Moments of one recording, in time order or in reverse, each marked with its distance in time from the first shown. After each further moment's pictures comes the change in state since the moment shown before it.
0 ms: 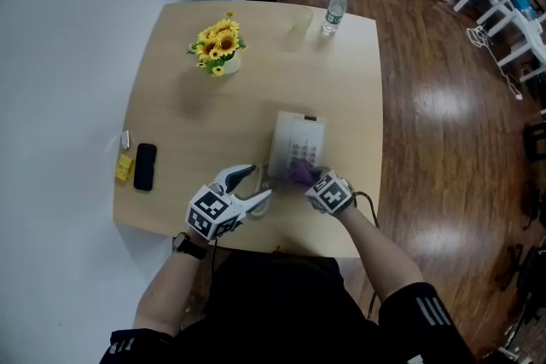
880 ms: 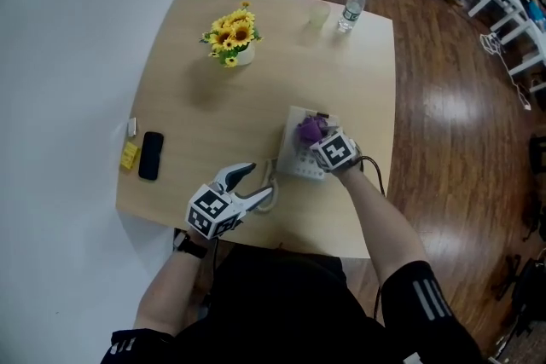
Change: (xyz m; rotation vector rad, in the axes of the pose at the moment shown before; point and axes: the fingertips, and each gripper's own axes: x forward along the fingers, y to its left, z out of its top) left arm -0.016 0.012 -0.016 -0.046 0.000 0.056; right arm 0.013 -0.091 0.077 0.040 0.007 -0.147
